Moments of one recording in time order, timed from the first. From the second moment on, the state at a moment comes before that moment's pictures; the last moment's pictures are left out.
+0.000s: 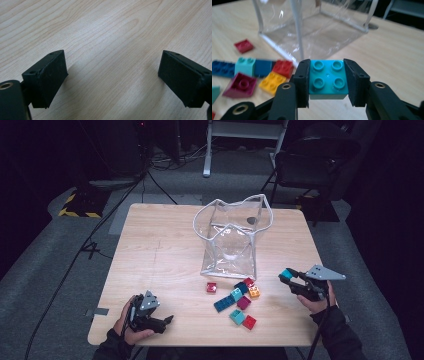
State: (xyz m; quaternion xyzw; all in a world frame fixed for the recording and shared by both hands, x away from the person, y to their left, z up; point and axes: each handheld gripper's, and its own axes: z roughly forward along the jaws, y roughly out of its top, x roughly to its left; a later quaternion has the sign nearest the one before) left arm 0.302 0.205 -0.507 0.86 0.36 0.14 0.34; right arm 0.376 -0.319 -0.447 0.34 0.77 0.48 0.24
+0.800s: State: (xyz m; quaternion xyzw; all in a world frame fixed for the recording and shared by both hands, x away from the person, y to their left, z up) left arm 0.302 0.205 -0.507 0.86 0.36 0.14 0.34; right arm 0.407 -0.293 -0.357 0.32 0.74 0.53 0.29
